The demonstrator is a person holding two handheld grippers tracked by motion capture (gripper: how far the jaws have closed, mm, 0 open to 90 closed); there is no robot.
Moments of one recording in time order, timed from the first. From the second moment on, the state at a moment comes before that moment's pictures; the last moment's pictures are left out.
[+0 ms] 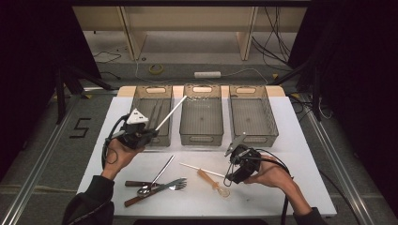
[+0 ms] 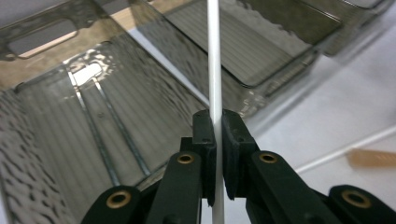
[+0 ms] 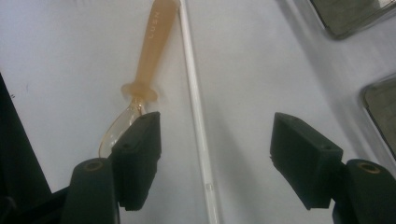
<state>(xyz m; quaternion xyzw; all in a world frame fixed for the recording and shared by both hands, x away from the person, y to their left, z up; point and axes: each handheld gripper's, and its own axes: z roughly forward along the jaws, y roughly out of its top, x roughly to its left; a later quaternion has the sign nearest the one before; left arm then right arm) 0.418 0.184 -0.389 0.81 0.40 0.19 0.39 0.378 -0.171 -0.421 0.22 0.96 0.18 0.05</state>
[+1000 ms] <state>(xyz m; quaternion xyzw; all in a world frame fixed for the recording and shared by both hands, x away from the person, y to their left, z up) 0.502 0.212 -0.400 0.75 0.52 0.21 0.36 0.377 -0.169 -0.420 0.22 0.96 0.18 0.05</state>
